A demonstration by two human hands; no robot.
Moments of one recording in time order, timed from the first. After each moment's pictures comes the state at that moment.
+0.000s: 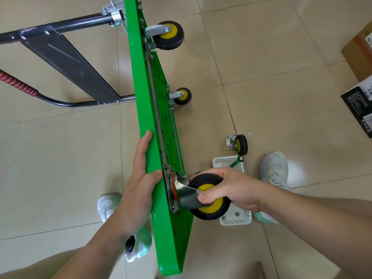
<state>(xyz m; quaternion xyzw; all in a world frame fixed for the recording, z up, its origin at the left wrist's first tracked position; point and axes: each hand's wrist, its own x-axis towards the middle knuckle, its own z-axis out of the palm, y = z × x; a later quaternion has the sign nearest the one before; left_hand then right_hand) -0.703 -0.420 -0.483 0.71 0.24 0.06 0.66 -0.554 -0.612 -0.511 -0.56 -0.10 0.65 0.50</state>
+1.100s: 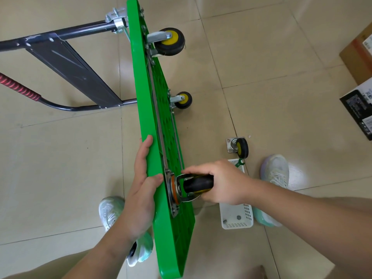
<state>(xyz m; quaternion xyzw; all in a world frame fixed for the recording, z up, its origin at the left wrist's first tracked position) -0.703 -0.424 -0.488 0.67 0.24 0.09 0.69 -0.547 -0.594 -0.518 -0.73 -0.42 0.41 0.35</state>
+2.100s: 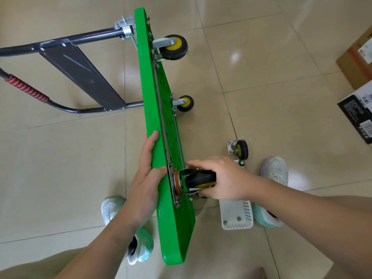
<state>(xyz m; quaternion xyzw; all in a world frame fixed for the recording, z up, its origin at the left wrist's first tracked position) -0.703 -0.426 -0.474 0.70 0.26 0.08 0.66 -0.547 -0.601 -0.527 -0.75 -0.49 0.30 0.32</state>
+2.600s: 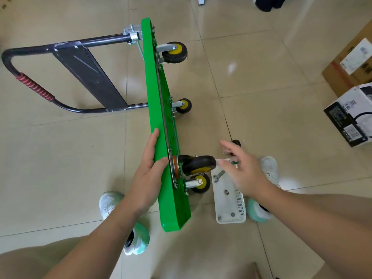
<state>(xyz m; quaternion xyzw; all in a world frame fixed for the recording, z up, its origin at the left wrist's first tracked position) -0.726 -0.446 -0.463 0.73 0.28 0.07 0.62 -0.572 -0.660 -0.524 -0.83 -0.24 0.22 0.46</state>
